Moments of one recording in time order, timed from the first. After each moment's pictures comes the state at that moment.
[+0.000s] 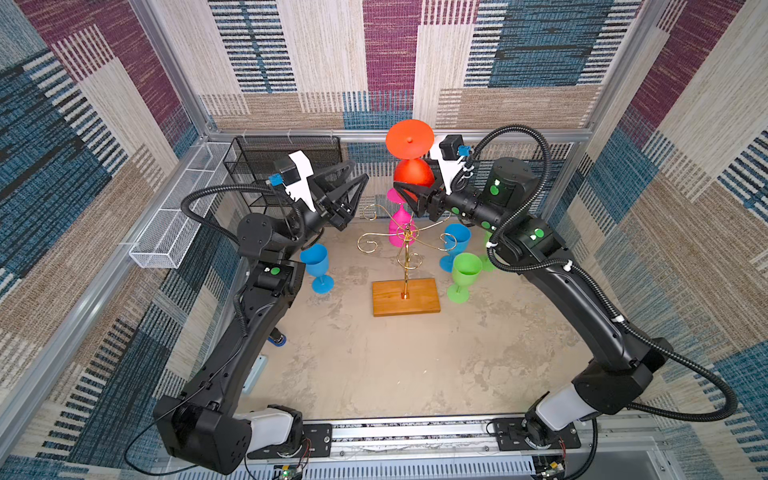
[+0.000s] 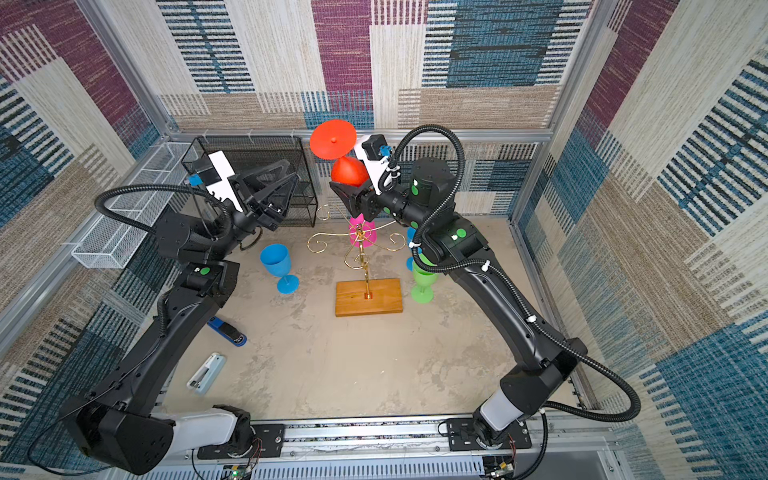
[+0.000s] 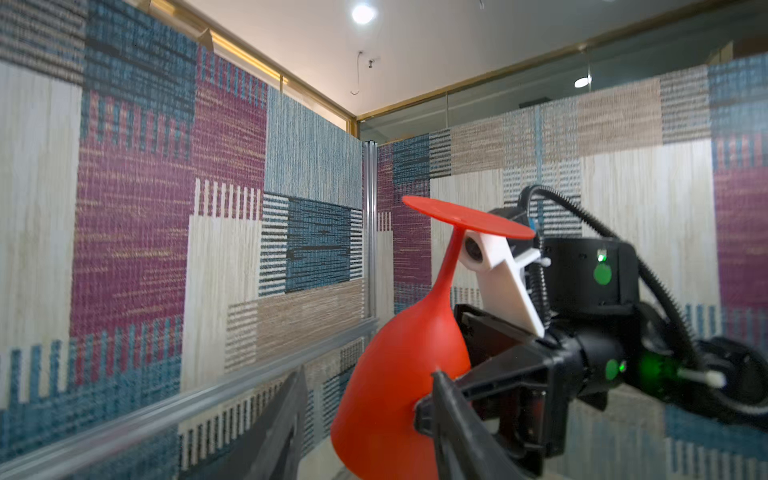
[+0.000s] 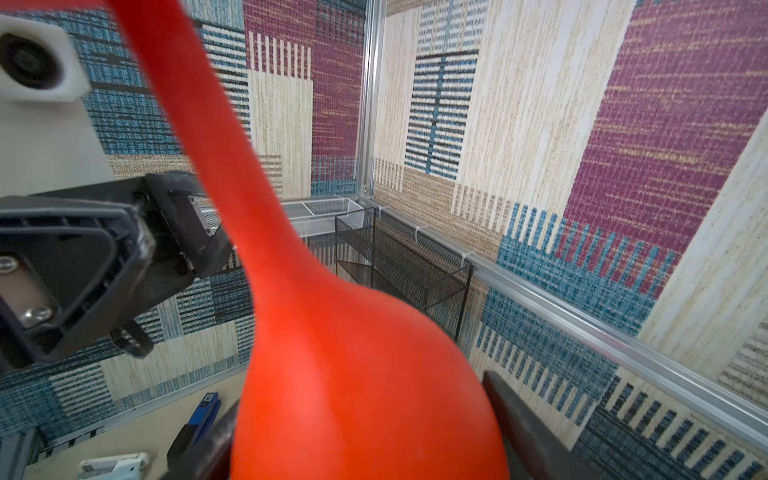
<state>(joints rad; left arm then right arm) -0.28 1.32 1.34 0.65 0.64 -0.19 0.62 1.56 1.92 -0.32 -0.29 -0.09</state>
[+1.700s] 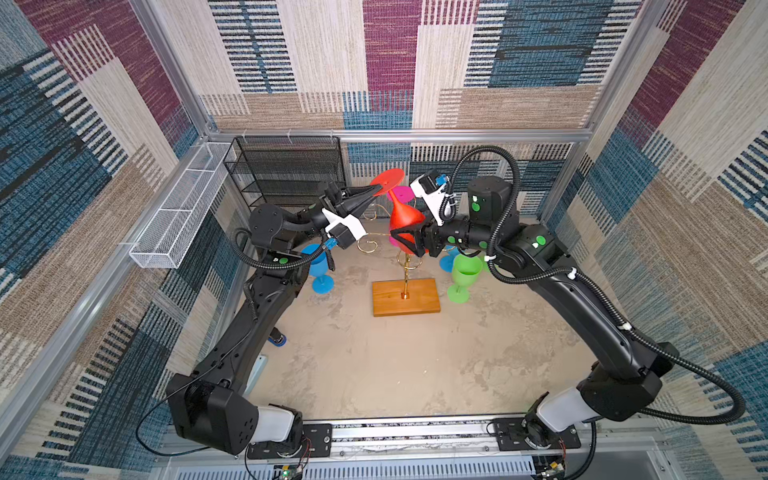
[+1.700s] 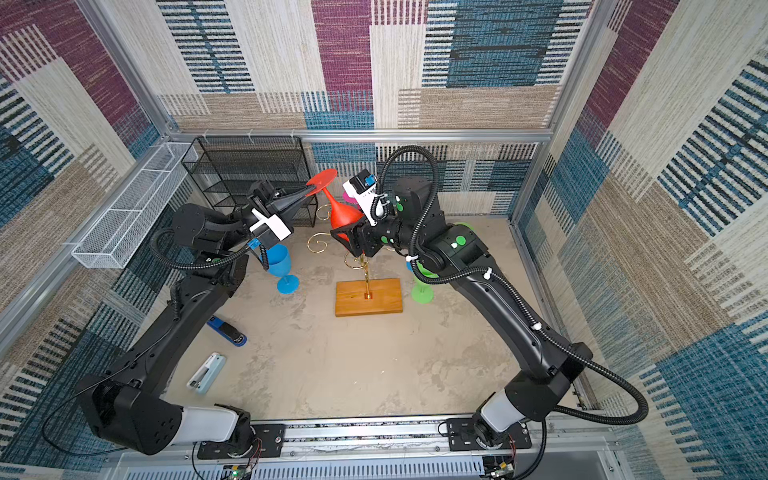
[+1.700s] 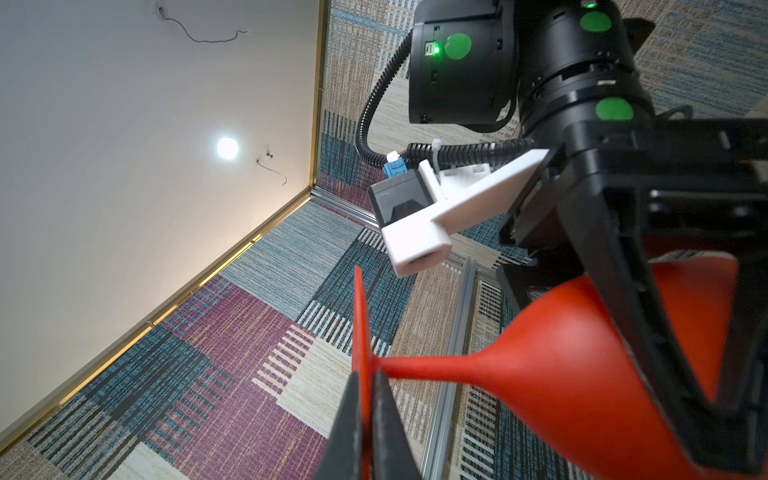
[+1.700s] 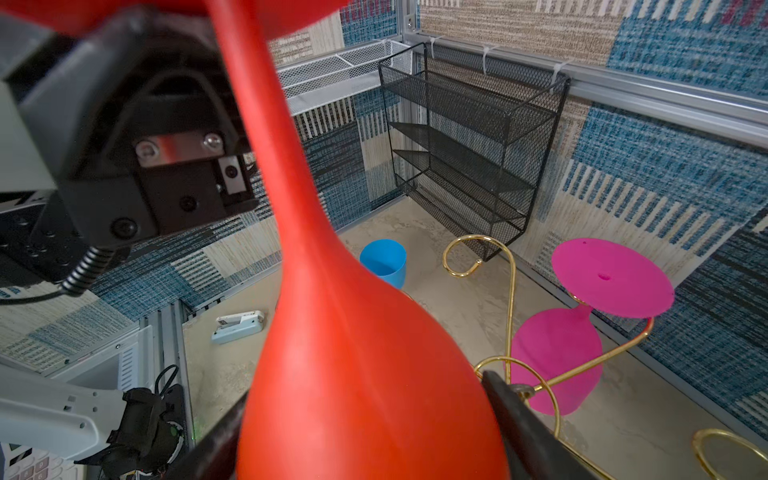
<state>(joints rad) -0.28 1.38 1.38 0.64 0.90 0.75 0.69 1.51 1.86 -0.65 -0.32 0.00</state>
